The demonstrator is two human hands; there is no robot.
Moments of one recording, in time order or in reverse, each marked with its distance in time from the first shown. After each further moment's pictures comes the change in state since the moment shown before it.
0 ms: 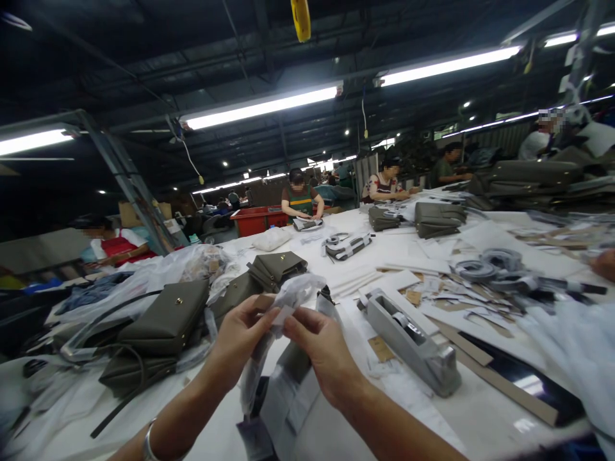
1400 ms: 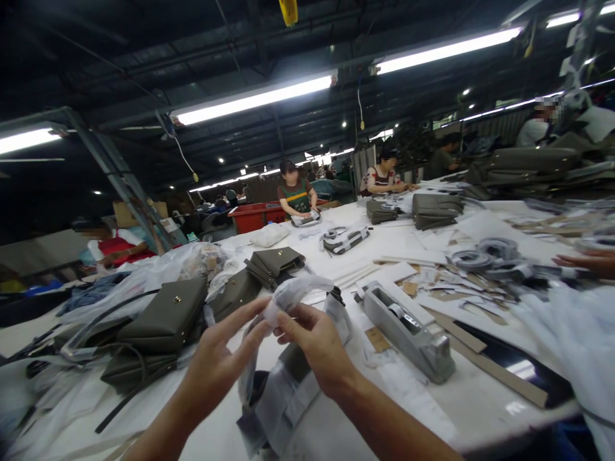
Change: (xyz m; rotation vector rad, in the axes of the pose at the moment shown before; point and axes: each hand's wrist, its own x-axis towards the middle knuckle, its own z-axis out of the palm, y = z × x) left_hand -0.028 0.011 -0.006 0.655 -0.024 0.319; right_hand 0.001 0.005 -0.009 -0.164 0.033 -0.067
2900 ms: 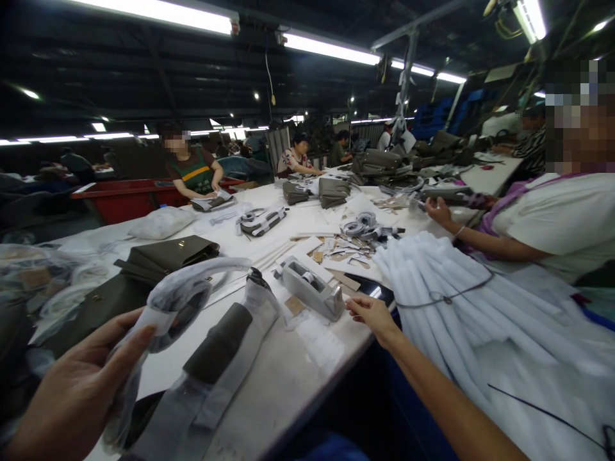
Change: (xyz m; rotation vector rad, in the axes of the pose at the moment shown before) left_hand 0.015 -0.039 0.012 -0.230 -0.028 -0.480; right_hand -0.130 -0.001 -0.256 -0.502 0.873 0.257
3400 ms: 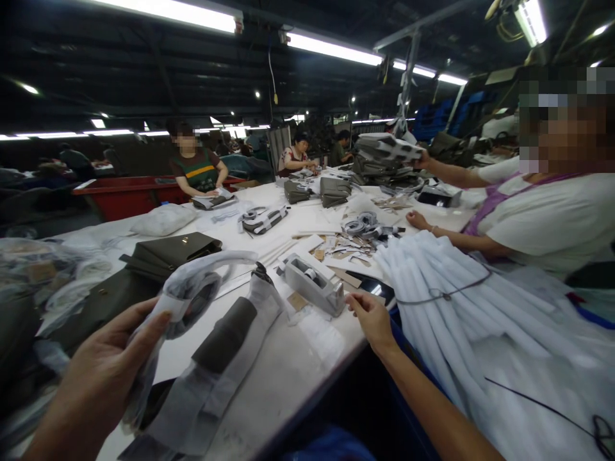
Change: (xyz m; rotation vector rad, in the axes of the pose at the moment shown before) left_hand 0.000 -0.005 0.007 -0.135 -0.045 -0.027; right_hand -0.028 0.001 0.024 -0.023 0.202 -0.230
